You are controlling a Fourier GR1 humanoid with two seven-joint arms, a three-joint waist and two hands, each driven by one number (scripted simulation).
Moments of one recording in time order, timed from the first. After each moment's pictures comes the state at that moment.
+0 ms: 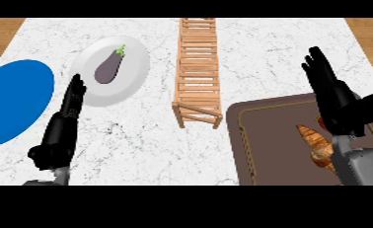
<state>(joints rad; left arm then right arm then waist) 0.00 0.31 -0.18 -1.60 0.04 0.34 -0.11 -0.19 -0.42 0.14 -1.55 -0.27 -0.22 0.07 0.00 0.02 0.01</state>
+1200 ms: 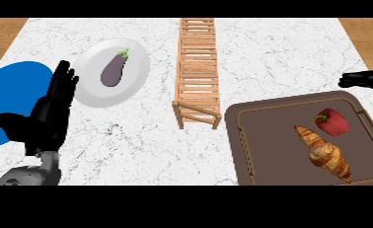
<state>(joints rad) -0.08 0.31 -0.09 -1.63 0.15 0.31 0.10 -0.32 -0.94 0.01 -1.55 -0.64 1.00 -0.10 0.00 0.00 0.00</state>
